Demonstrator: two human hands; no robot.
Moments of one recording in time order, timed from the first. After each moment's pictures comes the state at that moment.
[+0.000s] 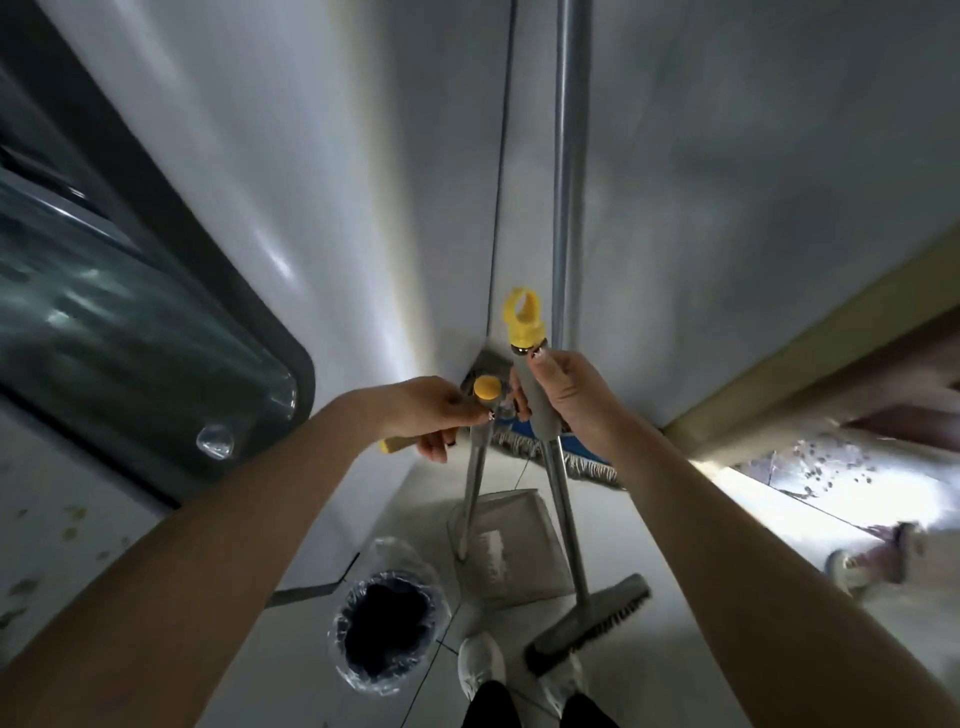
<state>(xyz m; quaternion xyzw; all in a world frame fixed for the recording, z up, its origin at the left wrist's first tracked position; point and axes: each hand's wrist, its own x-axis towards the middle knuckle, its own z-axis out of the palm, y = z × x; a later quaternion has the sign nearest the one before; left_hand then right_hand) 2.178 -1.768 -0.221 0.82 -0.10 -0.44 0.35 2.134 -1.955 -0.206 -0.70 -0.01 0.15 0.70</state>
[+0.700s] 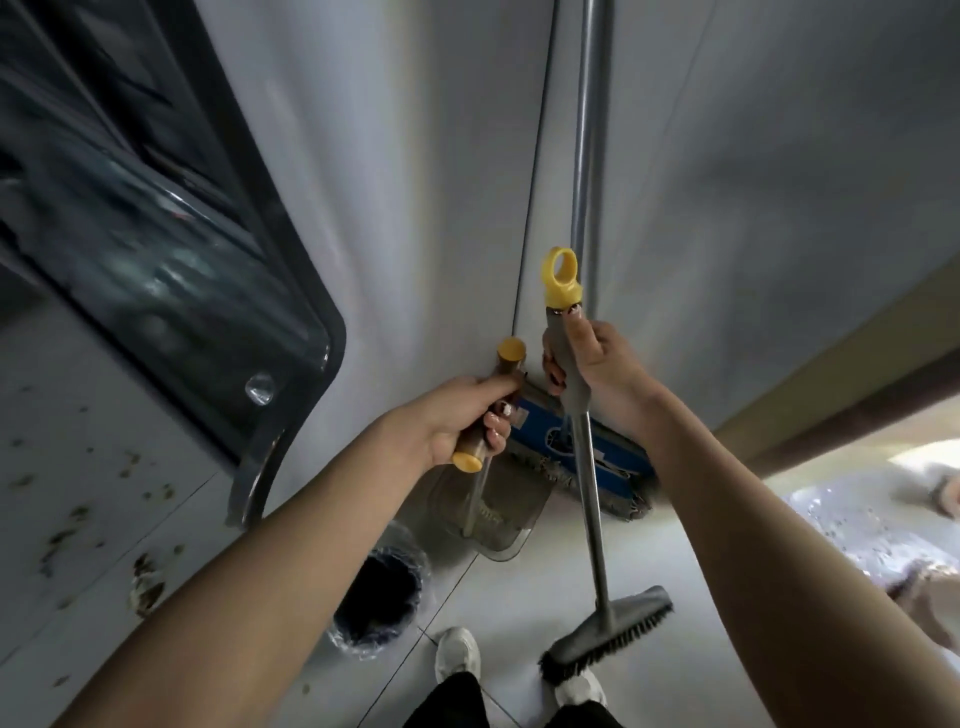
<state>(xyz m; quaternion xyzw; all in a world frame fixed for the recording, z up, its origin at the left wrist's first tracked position) 2.077 -1.833 -0.154 0.48 0.19 -0.40 0.76 2.105 -2.001 -0.151 -0.72 -0.08 0.14 0.68</state>
